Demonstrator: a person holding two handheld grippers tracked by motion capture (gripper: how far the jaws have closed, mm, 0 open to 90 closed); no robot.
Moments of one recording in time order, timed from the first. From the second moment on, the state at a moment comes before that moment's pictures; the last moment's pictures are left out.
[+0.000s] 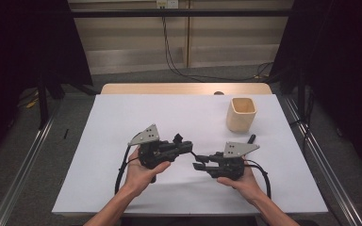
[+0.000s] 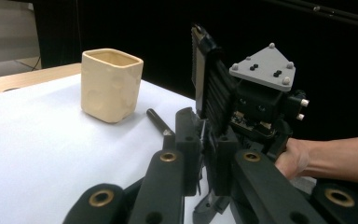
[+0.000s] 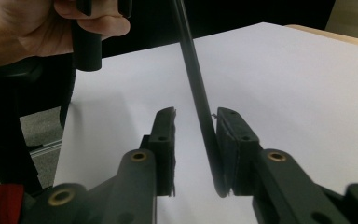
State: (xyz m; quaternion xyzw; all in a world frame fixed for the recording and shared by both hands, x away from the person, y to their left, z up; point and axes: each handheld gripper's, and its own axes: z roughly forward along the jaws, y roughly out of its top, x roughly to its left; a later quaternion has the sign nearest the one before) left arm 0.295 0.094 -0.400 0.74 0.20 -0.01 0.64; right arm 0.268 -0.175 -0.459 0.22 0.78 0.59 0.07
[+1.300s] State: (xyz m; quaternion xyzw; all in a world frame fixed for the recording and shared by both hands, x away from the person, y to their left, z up) left arm 0.303 0.118 -0.385 0.75 0.23 0.01 0.62; right arm 0.267 -0.182 -0.451 0.23 0.77 0.60 0.06
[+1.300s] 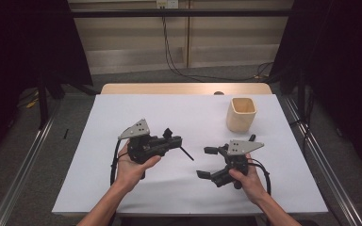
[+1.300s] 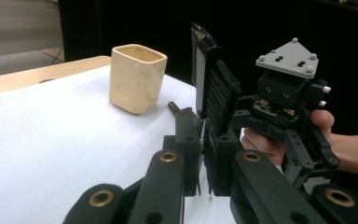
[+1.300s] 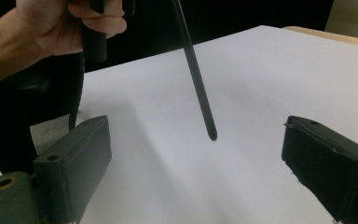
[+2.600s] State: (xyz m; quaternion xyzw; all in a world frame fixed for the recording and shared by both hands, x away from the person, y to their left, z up) left arm 0.320 0.095 -0.368 0.84 0.22 -0.03 0.50; right arm 0.269 -0.182 -0.451 0.24 0.75 0.61 0.06
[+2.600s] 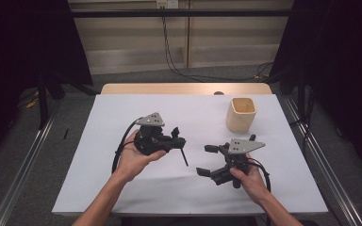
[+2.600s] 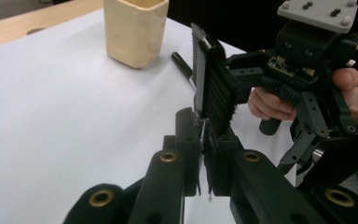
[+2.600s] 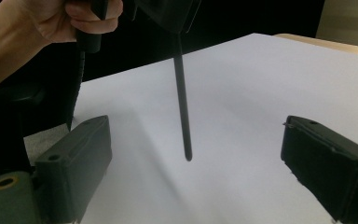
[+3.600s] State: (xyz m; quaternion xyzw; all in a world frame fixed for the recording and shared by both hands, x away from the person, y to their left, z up) left arm 0.316 0.088 -0.372 0.85 0.21 -0.04 0.49; right arm 0.281 -0.148 -0.439 0.22 0.78 0.59 0.04
